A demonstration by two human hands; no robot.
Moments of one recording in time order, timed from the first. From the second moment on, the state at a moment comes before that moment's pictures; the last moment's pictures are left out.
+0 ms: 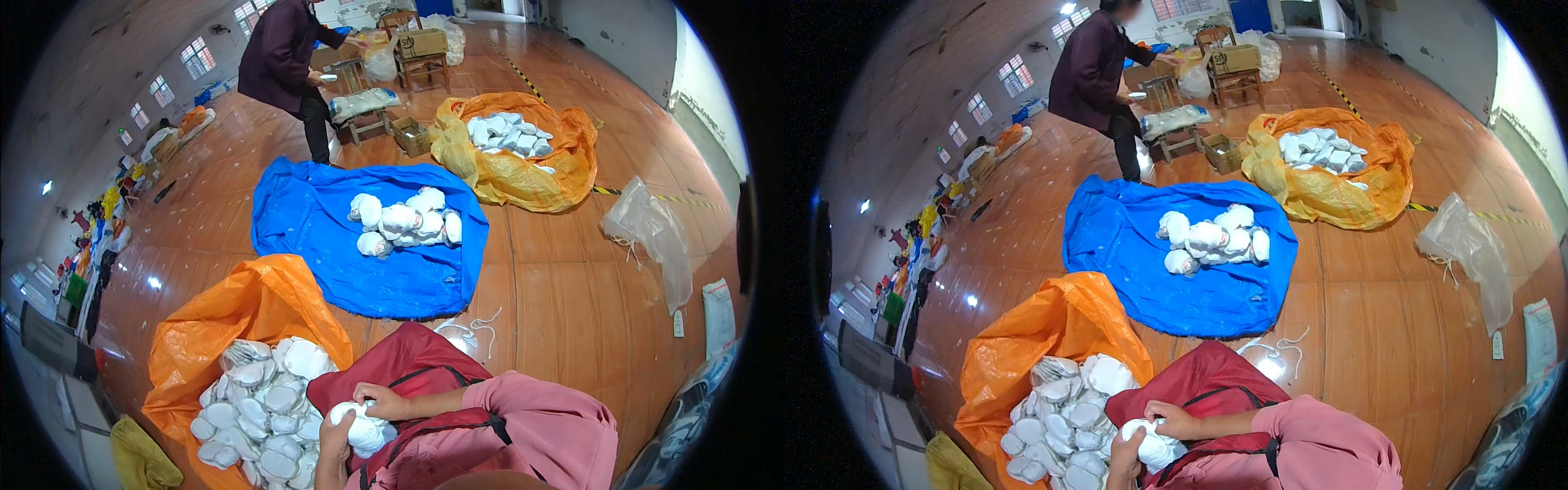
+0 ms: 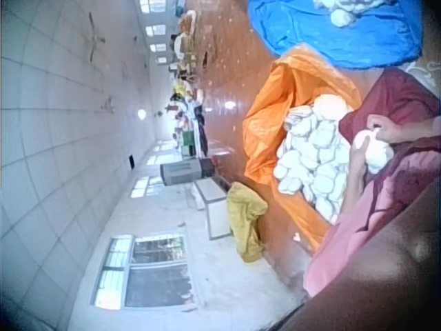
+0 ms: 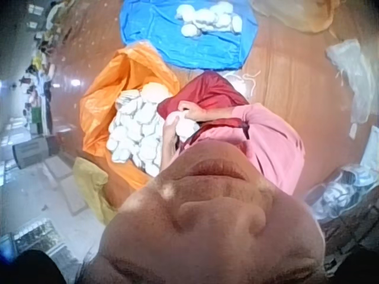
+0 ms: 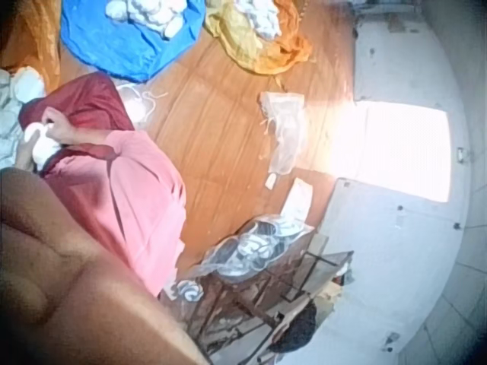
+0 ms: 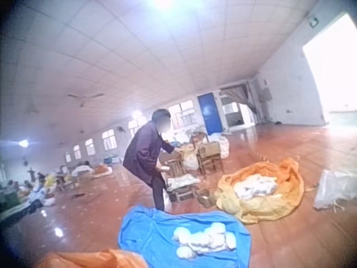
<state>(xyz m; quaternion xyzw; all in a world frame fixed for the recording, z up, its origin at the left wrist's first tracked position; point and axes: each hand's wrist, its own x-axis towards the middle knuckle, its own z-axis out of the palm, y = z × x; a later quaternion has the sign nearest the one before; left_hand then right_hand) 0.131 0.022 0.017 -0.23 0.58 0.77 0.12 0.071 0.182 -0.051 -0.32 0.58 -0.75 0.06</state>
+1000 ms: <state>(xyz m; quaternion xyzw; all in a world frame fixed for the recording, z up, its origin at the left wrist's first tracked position) 0.137 0.017 -0.018 -0.29 0.56 0.77 0.07 0.026 0.203 -0.044 -0.36 0.45 -0.64 0.51</state>
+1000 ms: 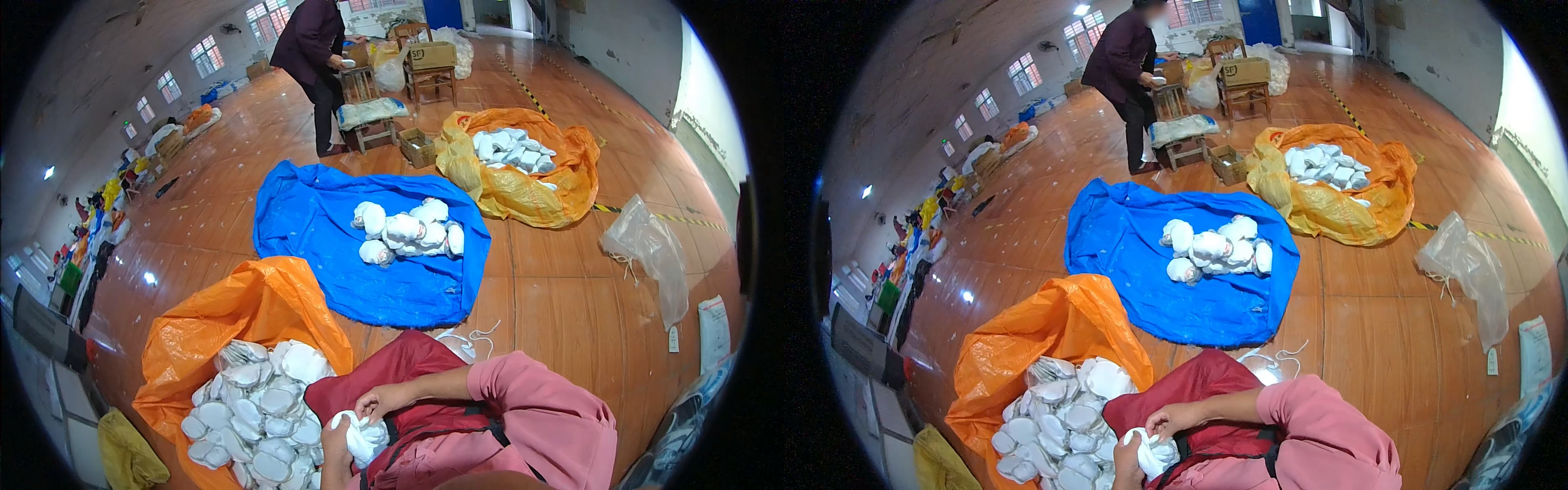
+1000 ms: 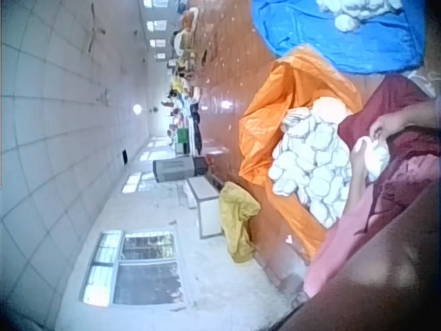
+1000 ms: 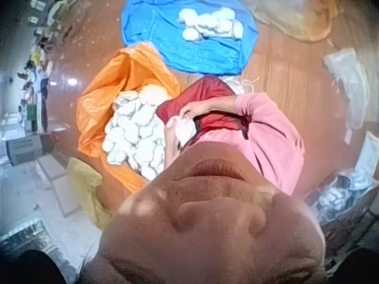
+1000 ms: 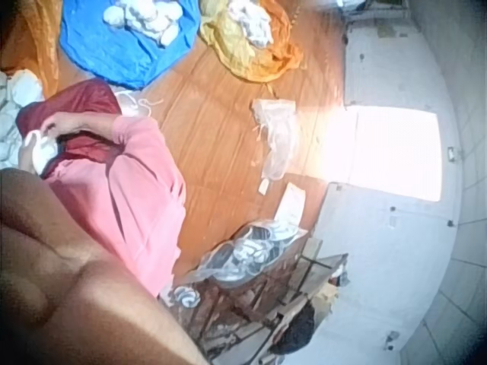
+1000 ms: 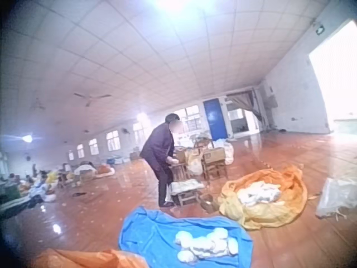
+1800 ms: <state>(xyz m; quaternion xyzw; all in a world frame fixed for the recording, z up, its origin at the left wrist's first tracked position) 0.169 0.033 0.028 -0.30 0.53 0.78 0.08 0.089 0.190 -0.065 -0.22 0.60 -0.72 0.27</state>
